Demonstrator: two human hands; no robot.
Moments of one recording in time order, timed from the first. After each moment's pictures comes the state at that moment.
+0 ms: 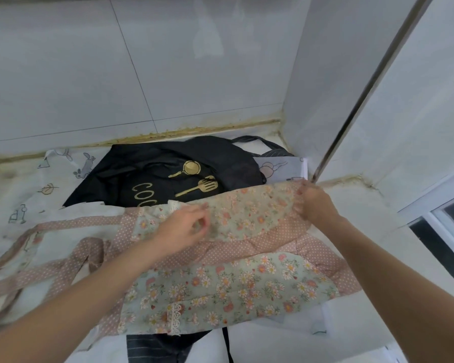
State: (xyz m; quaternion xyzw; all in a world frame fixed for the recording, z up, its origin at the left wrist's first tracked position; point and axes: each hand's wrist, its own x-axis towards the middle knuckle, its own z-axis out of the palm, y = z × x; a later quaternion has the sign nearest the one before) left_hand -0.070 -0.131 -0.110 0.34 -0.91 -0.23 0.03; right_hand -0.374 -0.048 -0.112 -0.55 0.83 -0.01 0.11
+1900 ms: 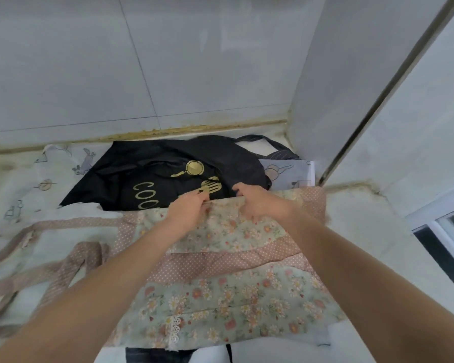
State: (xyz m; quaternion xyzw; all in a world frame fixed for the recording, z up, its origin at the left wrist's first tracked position) left_hand -0.111 -0.169 -0.125 0.49 -0.86 -0.13 -0.03; right_hand -0.289 -0.120 -0.096 -0.60 0.71 0.00 0.36
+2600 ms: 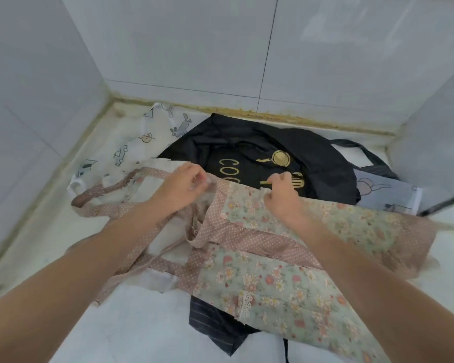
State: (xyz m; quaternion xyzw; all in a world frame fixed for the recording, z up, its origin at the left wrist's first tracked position) left_hand 0.085 -0.174 -0.106 0.55 -0.78 -0.24 0.17; right_hand -0.153 -0.157 -0.128 -0.64 0.73 -0.09 0.21
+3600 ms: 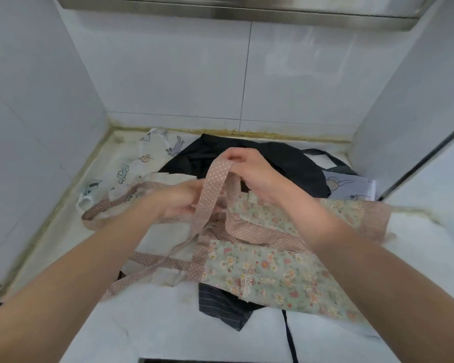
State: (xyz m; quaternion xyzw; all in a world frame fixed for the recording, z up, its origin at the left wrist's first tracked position) left_hand 0.077 -0.124 -0.027 0.47 -0.58 -0.66 0.10; right_hand -0.088 -0.101 0.017 -0.58 0.51 -0.37 0.51
